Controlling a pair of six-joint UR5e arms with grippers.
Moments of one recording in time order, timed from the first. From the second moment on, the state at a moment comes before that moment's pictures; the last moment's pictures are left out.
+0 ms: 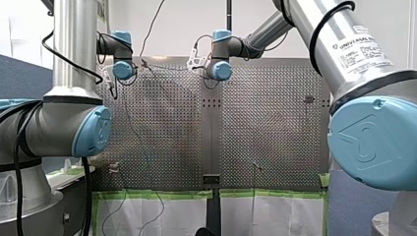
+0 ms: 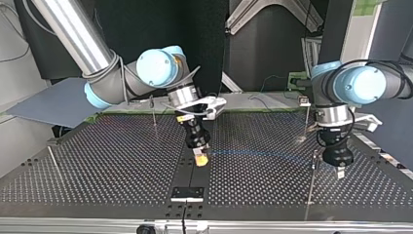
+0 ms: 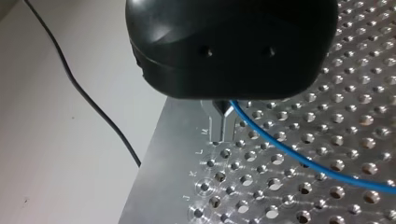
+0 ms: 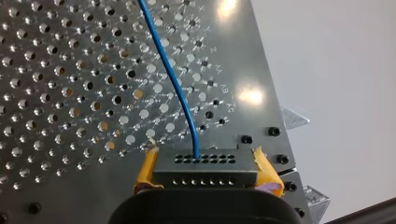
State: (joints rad) left arm 0.10 -1.62 -1.76 -2.64 -1.66 -1.85; right arm 2.34 -1.04 1.18 -0.37 1.60 1.80
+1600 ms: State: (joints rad) left arm 0.15 -1.67 -1.73 -2.61 -1.56 -2.00; right arm 2.31 -0.97 1.06 -0.34 1.55 1.85
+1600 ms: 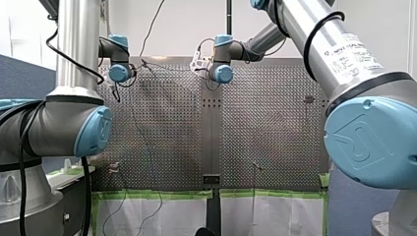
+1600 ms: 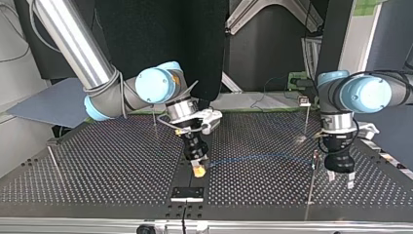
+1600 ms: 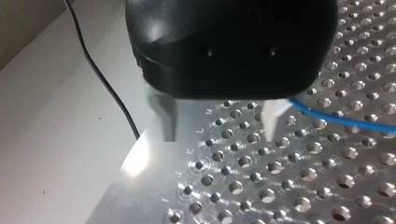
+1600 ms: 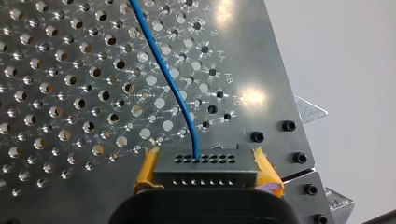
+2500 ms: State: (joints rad) left arm 0.15 -1.58 -1.81 -2.82 -1.47 -2.15; right arm 2.30 -0.97 1.06 -0.33 1.55 1.85
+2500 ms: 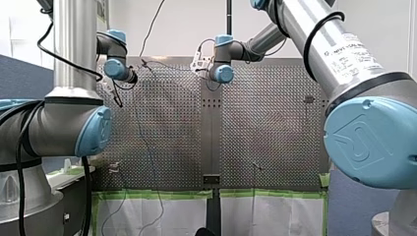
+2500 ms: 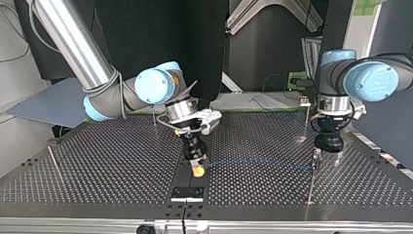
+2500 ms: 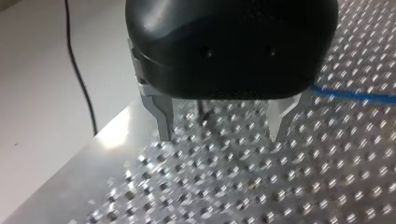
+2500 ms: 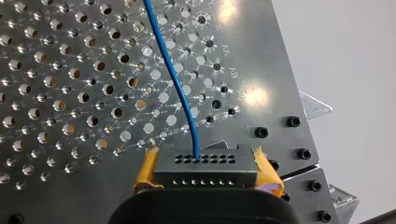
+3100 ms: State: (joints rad) left arm 0.15 -1.43 -1.85 -2.97 -1.42 -2.10; right arm 2.31 -0.97 1.06 -0.33 1.55 1.85
